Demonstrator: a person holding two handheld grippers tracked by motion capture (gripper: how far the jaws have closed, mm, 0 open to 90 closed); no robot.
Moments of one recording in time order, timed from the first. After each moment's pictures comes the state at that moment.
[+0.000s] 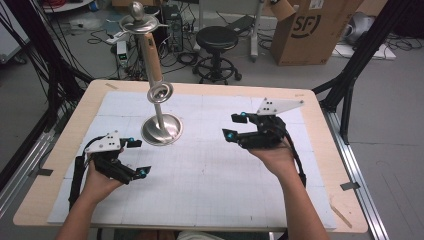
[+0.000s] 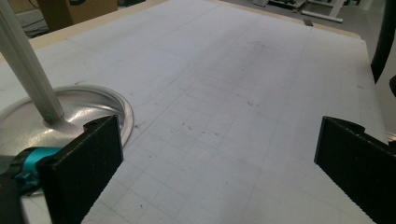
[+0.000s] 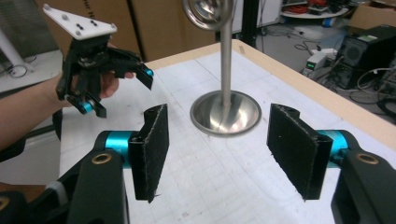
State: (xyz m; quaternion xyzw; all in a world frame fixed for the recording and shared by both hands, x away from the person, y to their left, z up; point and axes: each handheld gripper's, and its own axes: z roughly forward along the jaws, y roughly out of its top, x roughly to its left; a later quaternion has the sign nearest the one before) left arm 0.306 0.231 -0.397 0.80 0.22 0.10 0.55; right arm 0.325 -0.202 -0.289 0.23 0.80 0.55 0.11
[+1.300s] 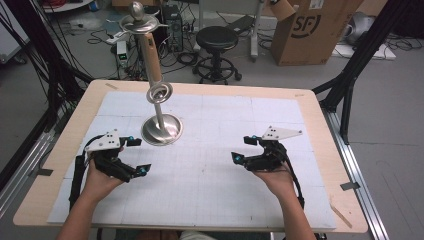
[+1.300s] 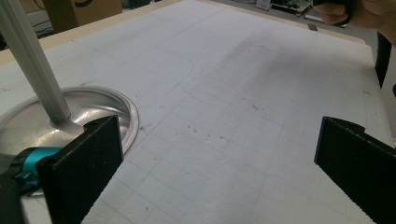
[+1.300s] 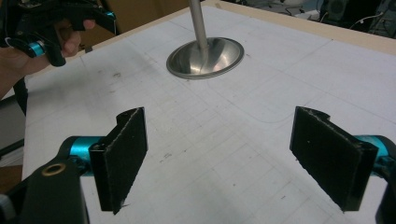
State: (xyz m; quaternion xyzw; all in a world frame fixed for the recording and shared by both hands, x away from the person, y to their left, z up) left arm 0.309 0.231 -0.398 0.80 0.22 0.10 0.55; right arm 0.319 -0.230 -0.378 0.30 0.78 0.53 0.09
